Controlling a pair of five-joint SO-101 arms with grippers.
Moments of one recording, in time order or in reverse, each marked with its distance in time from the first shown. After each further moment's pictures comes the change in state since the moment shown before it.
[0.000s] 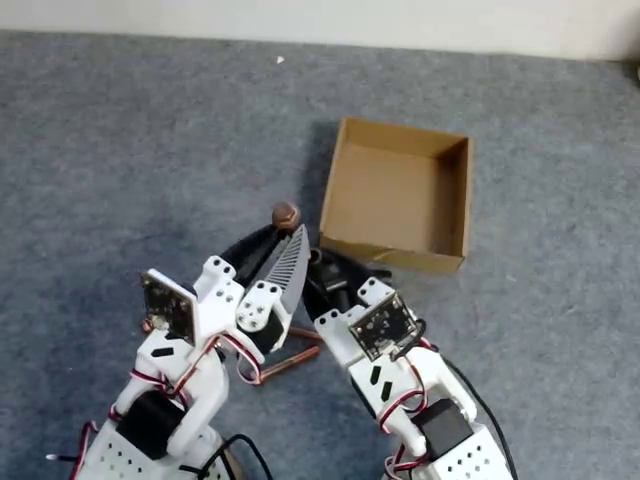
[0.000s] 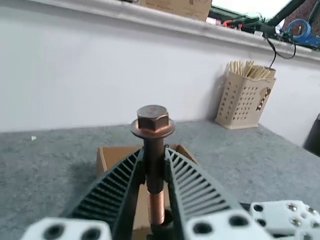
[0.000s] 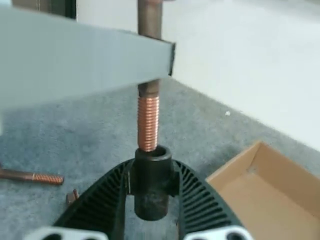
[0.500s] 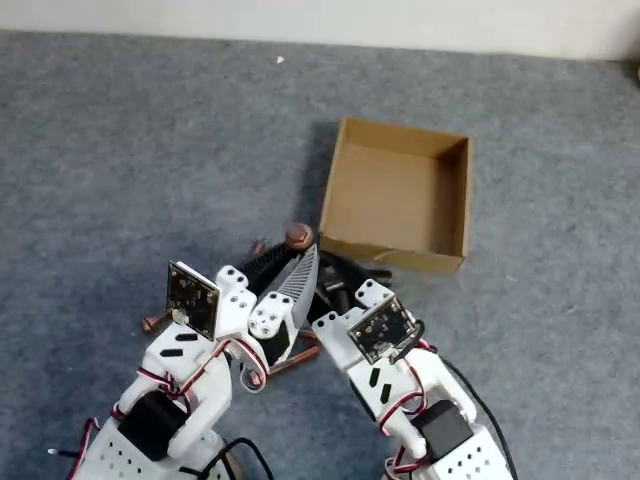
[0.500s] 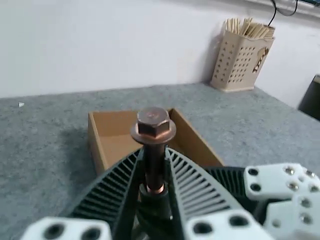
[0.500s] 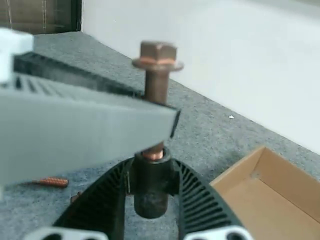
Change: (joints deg) left arm 3.1 0.8 -1.7 8.5 -0.2; right arm -0.4 -0.2 0.0 -0.1 0.1
